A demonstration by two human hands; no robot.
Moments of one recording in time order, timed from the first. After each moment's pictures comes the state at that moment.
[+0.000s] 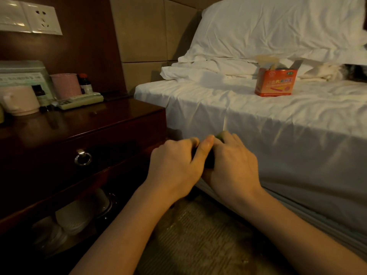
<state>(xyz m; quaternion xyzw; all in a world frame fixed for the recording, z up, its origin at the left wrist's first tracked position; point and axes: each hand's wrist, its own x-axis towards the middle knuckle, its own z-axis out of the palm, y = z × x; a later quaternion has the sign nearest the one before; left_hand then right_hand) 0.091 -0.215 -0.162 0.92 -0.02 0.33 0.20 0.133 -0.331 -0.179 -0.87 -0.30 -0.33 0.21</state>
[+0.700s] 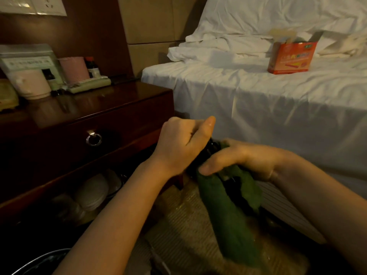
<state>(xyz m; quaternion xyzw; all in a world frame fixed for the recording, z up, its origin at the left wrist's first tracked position) 0.097 -0.202 -0.170 0.85 -0.19 0.34 0.34 0.139 -0.353 -0.159 -0.65 -0.33 0.45 0.52</state>
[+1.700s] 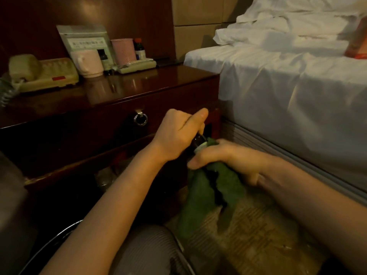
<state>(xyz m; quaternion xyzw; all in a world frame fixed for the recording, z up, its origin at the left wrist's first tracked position) 0.072 -0.114 -0.194 0.86 -0.10 0.32 0.38 0.107 -0.261 -0.182 -0.65 -0.32 0.47 0.51</state>
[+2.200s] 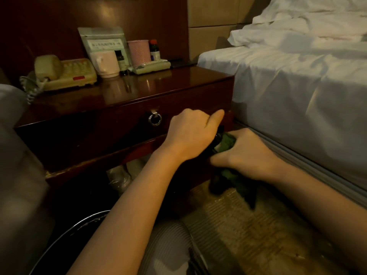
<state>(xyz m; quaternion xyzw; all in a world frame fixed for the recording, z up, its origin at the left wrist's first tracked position) 0.072 -0.120 -0.186 0.94 0.07 0.28 0.20 0.119 -0.253 -0.196 -0.79 -0.38 0.16 0.45</state>
